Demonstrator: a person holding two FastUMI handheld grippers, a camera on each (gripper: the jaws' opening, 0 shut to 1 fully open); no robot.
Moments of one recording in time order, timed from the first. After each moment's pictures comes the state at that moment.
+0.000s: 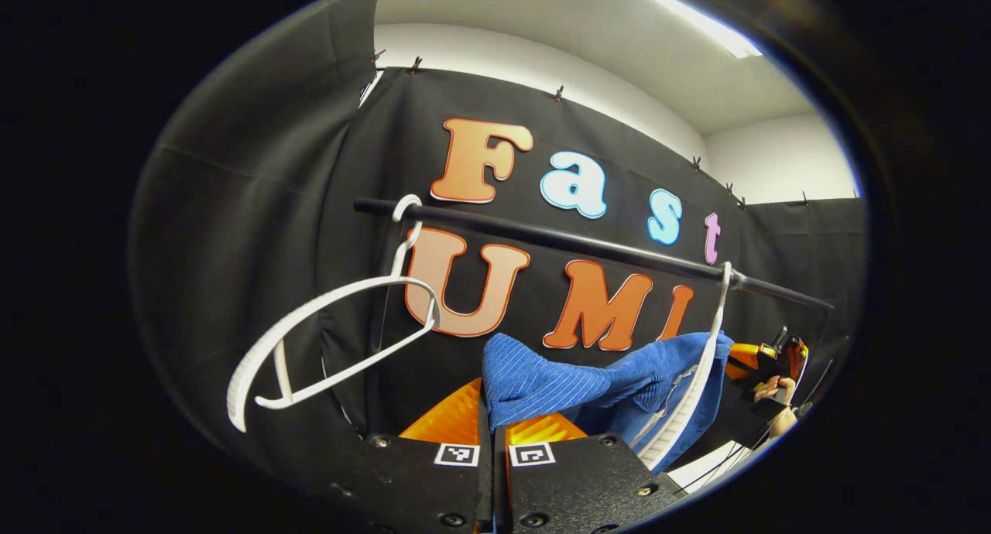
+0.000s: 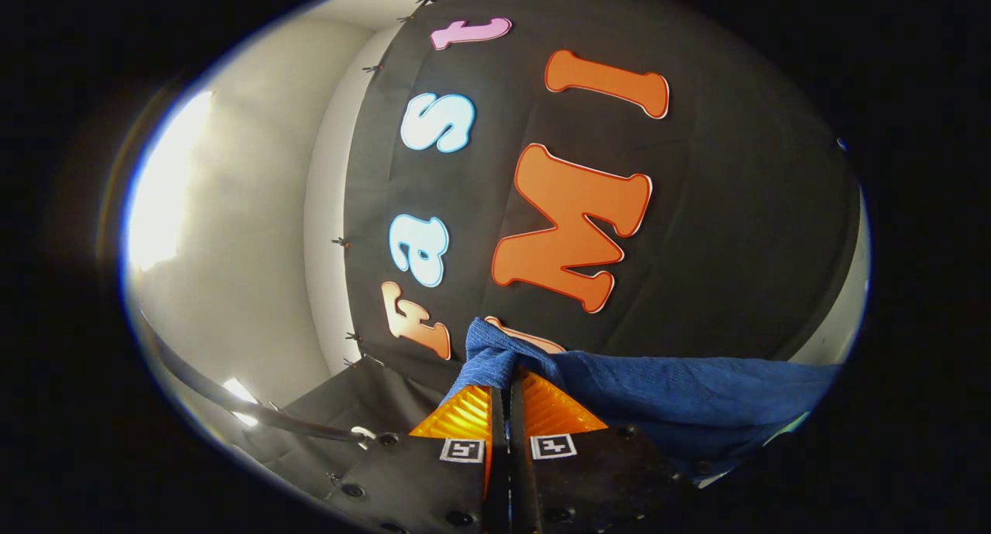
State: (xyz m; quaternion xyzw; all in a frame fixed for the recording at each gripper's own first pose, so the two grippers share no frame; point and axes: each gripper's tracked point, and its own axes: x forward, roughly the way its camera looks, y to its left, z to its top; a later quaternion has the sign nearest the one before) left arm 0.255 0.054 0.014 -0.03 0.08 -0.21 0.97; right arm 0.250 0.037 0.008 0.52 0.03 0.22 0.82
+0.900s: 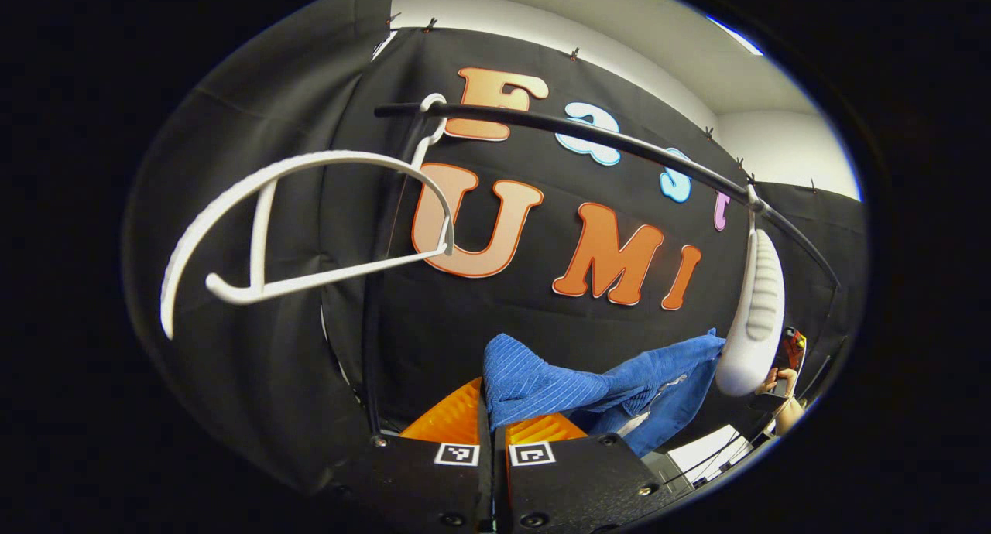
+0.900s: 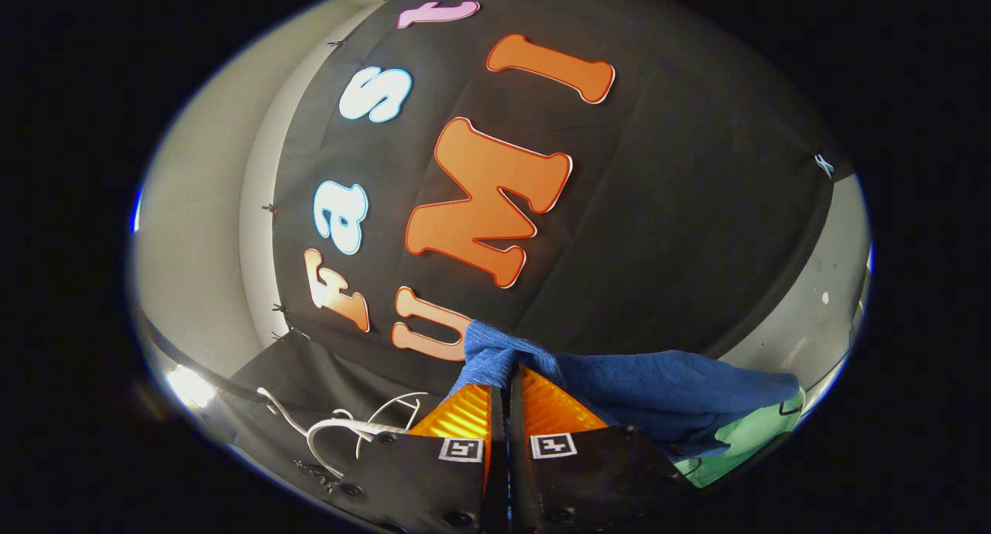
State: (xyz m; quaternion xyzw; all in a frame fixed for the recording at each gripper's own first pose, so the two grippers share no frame) left arm 0.242 0.073 -0.077 -0.03 0.16 -0.21 0.96; right arm 0.251 0.021 -0.100 0.49 0.12 0.13 0.85
